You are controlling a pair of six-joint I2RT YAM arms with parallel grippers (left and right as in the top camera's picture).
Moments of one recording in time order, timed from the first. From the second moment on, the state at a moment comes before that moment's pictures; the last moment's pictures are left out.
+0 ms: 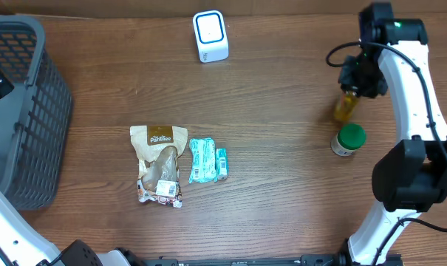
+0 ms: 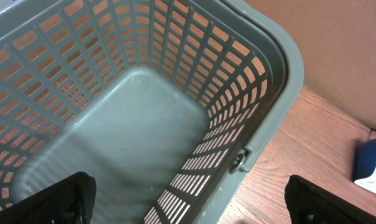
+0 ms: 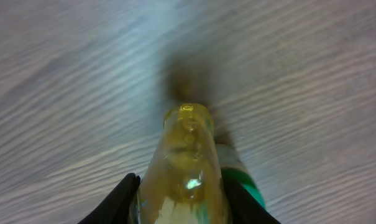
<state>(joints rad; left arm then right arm) 0.66 1.53 1.89 -1.13 0.16 -0.10 -0.06 2.01 1.92 -1.36 0.11 0.35</state>
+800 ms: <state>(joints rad) 0.66 1.53 1.89 -1.13 0.16 -0.10 -0.18 2.01 1.72 -1.14 0.11 0.37</state>
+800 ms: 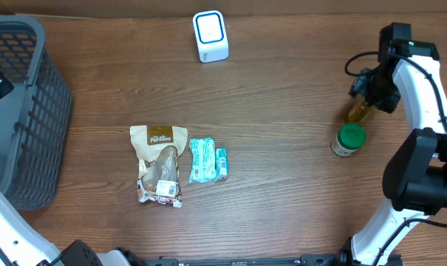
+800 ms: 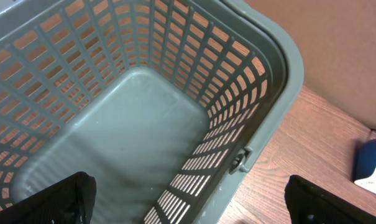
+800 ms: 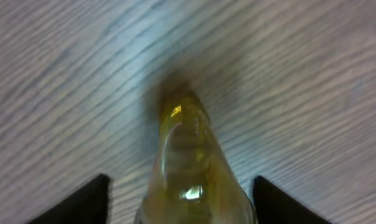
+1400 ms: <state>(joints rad) 0.66 1.53 1.89 -1.13 0.16 -0.10 -0.16 2.00 2.00 -1.31 0.12 0.36</state>
